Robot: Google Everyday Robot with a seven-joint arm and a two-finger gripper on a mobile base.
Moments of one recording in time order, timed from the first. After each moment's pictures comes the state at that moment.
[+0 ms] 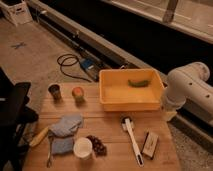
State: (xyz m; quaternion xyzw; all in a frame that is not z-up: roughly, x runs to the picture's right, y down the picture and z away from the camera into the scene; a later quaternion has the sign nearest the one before) arm 0.291 0.108 0.682 -0.28 0.02 0.03 0.96
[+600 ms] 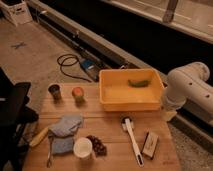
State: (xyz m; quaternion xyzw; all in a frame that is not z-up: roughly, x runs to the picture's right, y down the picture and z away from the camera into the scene) arm 0.291 0.107 0.683 -0.28 0.02 0.02 0.96
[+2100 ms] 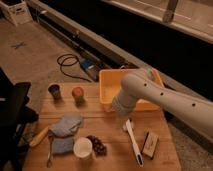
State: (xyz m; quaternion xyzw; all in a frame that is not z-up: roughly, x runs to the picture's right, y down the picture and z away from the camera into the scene) arm 0.047 0.141 0.674 -0.31 -0.22 -0.16 0.91
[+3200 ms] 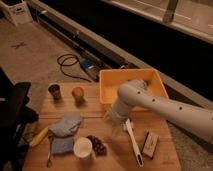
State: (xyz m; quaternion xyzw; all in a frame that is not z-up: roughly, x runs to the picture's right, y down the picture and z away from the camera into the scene) arm 0.021 0.203 0.714 -0.36 -0.27 -0.13 0.88
